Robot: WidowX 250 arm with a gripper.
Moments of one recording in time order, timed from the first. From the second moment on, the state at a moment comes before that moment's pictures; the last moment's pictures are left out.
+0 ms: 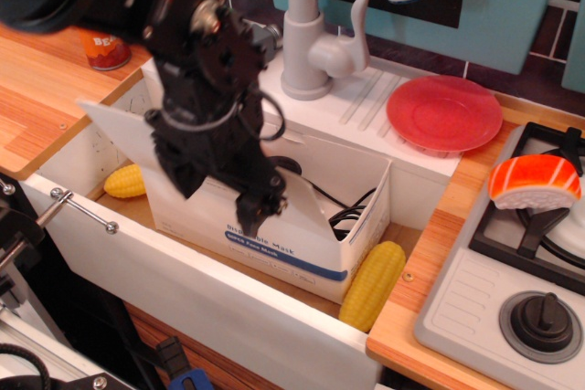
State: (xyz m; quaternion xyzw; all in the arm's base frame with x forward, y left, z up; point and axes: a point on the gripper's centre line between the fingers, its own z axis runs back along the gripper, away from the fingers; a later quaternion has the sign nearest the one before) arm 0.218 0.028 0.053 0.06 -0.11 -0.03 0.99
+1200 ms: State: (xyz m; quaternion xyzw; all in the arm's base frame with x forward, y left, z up) arm 0.304 -0.001 0.004 -0.01 -0.21 -0.07 0.98
